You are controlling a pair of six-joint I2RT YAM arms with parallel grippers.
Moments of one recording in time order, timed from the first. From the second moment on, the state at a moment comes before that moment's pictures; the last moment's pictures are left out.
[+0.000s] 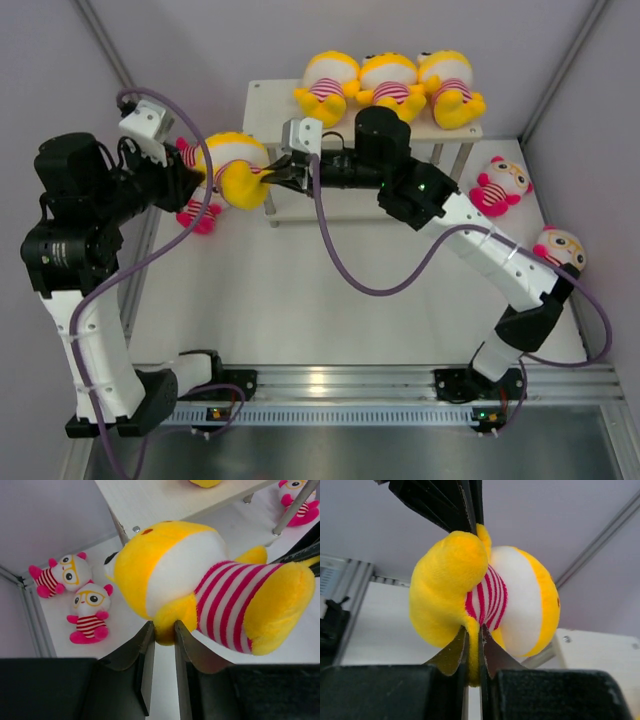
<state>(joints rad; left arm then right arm) 0.03 1.19 2.04 -1.20 0.49 0.19 0.92 1.65 1.92 -0.31 -0.57 -0.36</state>
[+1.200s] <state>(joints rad) 0.02 1.46 2.00 -1.07 0.43 0.20 0.75 1.96 2.21 -0.33 -0.17 -0.79</state>
